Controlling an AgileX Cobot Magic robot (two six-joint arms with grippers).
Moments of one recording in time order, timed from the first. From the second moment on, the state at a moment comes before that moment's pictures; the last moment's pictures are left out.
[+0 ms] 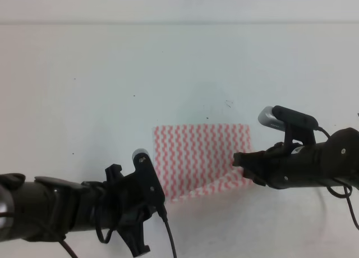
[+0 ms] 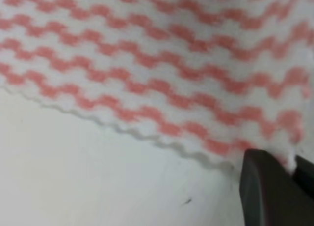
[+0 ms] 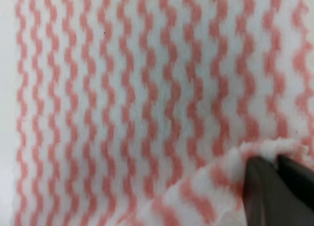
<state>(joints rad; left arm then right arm) -0.59 1.65 -0.62 -1.75 0.18 2.47 0.50 1.65 -0.81 0.77 0.20 -0.11</state>
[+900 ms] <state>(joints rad) -0.59 1.65 -0.69 -1.75 0.11 2.43 0.49 1.65 -0.88 0.74 0.20 -0.11</state>
